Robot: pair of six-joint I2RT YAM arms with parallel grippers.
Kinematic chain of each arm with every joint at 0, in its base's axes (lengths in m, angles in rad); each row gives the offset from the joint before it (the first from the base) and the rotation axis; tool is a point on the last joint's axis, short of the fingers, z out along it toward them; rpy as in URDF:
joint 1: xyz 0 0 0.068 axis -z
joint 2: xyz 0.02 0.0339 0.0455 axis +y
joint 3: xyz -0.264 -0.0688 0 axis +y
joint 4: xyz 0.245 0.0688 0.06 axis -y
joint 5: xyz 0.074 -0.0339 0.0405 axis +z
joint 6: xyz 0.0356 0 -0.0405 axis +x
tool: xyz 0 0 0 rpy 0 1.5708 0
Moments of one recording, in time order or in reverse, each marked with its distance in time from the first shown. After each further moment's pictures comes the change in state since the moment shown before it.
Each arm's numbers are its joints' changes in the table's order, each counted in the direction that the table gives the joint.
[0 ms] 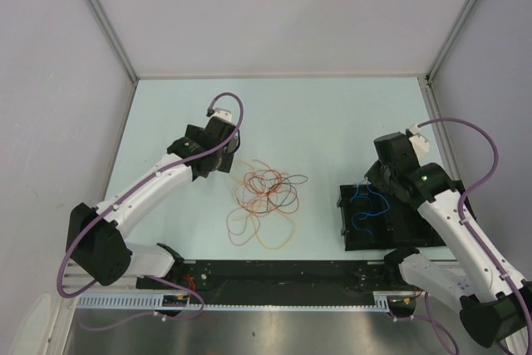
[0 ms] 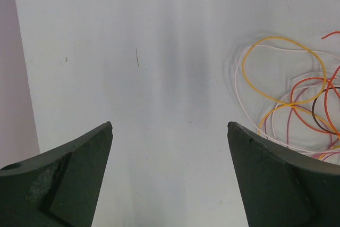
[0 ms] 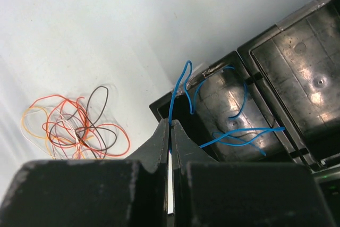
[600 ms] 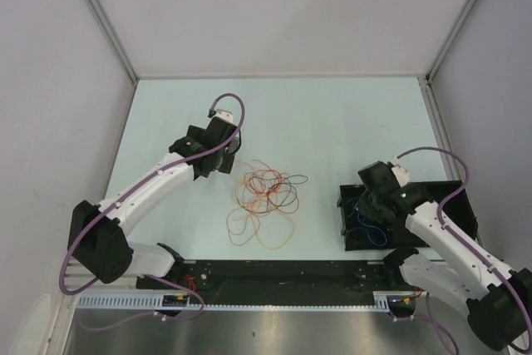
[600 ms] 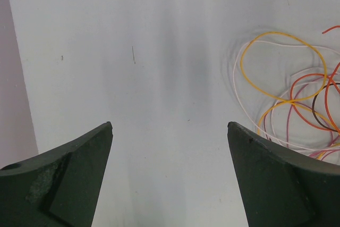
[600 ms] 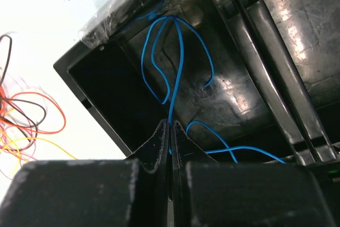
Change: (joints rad) left arm 0.000 0.016 0.000 -0.004 -0.012 0.000; right arm -0.095 -0.049 0.325 0.068 0.097 0.084
